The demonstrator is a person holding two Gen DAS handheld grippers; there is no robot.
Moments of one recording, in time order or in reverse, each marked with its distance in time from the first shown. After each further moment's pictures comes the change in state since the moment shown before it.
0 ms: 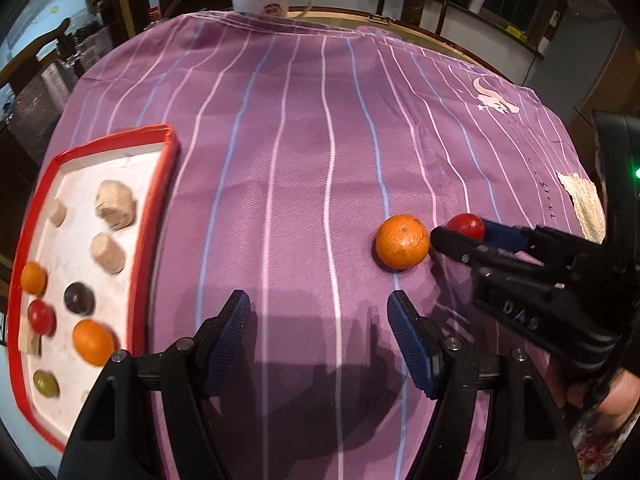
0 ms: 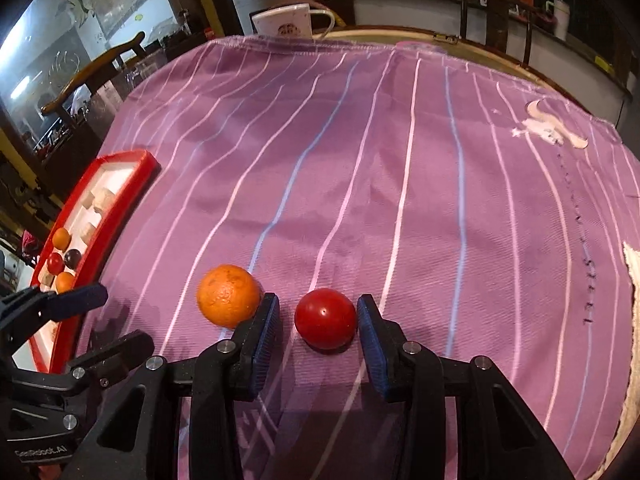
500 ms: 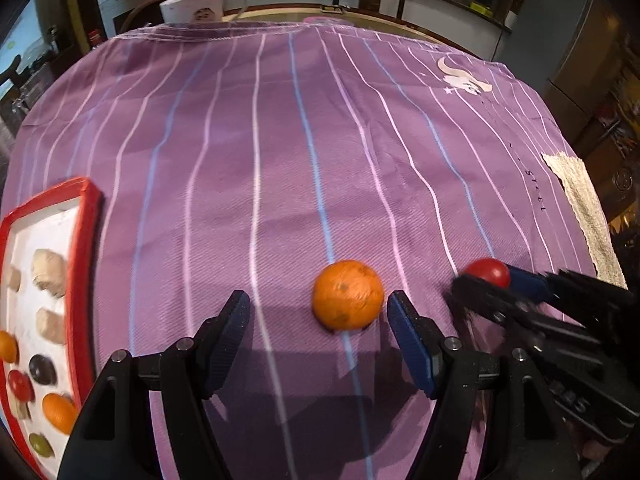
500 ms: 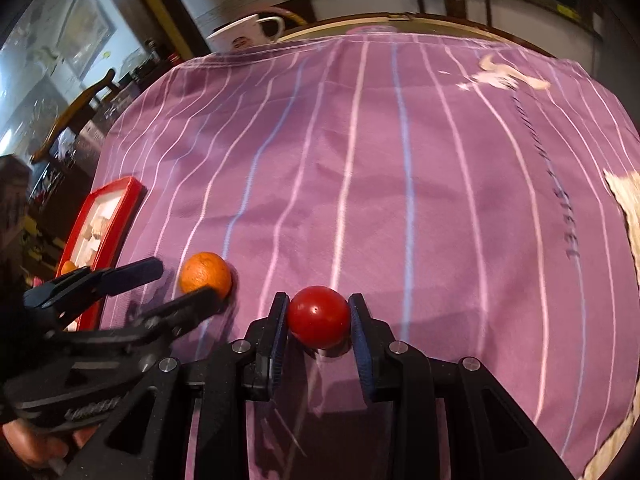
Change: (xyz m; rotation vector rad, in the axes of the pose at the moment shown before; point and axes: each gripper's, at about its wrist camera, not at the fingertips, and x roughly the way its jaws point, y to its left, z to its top) left arm 0.038 -0.039 0.029 0.119 0.017 -0.062; right arm -0.027 -0.036 -0.023 0.192 -0.004 0.018
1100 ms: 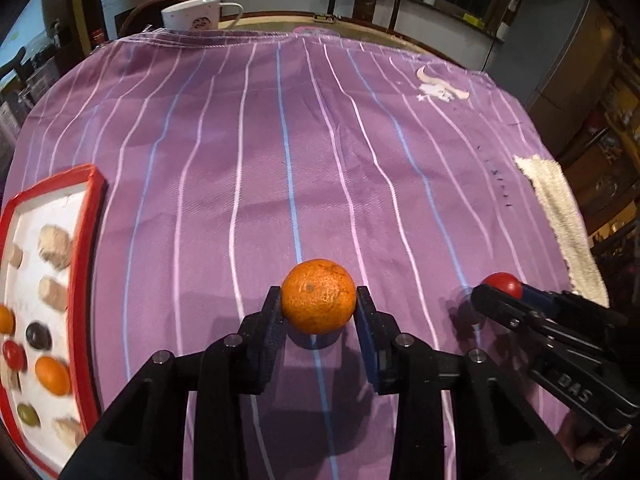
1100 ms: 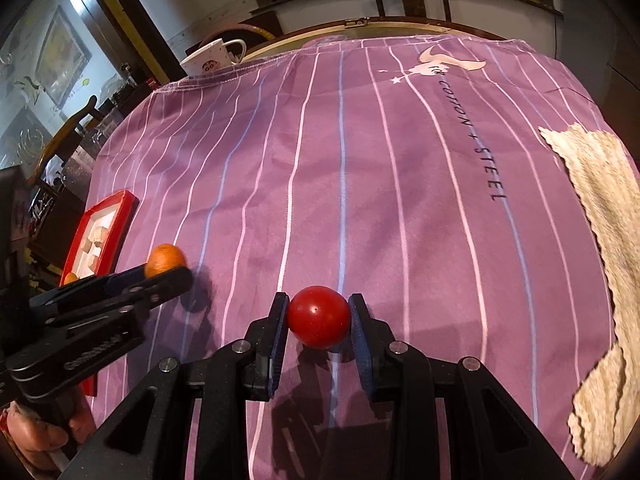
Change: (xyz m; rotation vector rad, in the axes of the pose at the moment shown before) left arm -0.036 -0.013 -0.019 -0.036 -0.037 -0.046; right arm -0.043 -0.018 -0.027 0.081 -0.040 -0.042
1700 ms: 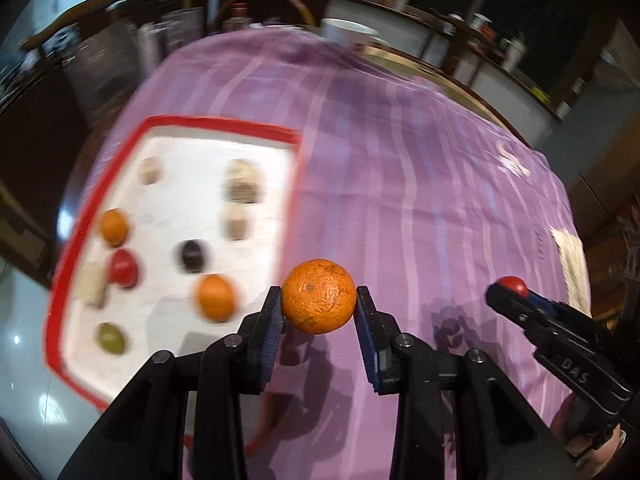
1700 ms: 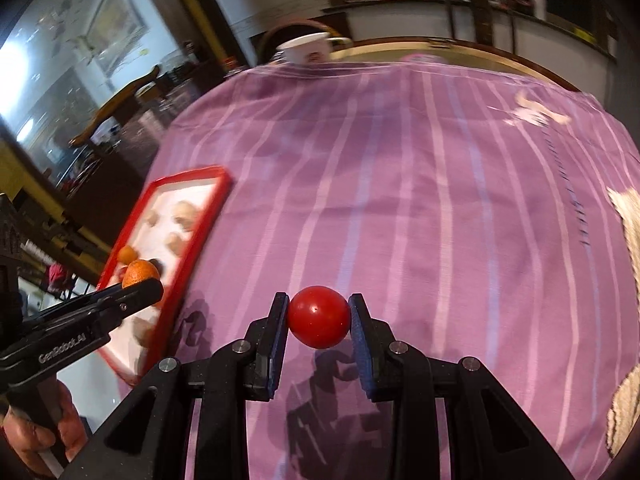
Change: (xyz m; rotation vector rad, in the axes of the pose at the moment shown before) left arm -0.093 0.138 -0.052 -0.292 -0.080 0.103; right arm -0.001 0.133 -0.005 -0.186 -0.005 0.131
